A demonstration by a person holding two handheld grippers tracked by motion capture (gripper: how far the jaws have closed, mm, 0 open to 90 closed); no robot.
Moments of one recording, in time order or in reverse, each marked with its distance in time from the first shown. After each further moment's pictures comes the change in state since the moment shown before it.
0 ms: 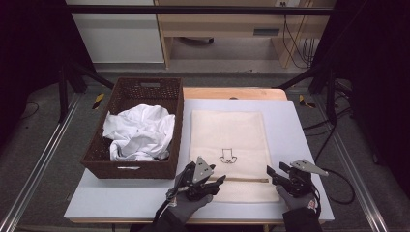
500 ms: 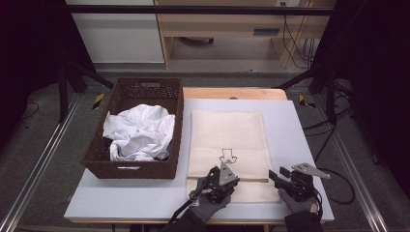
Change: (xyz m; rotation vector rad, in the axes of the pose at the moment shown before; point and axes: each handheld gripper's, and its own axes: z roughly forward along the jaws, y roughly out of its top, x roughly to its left) left arm -0.032 -0.003 0.057 0.076 -0.061 0.040; right arm -0.003 -0.008 -0.006 0.047 0.000 0.028
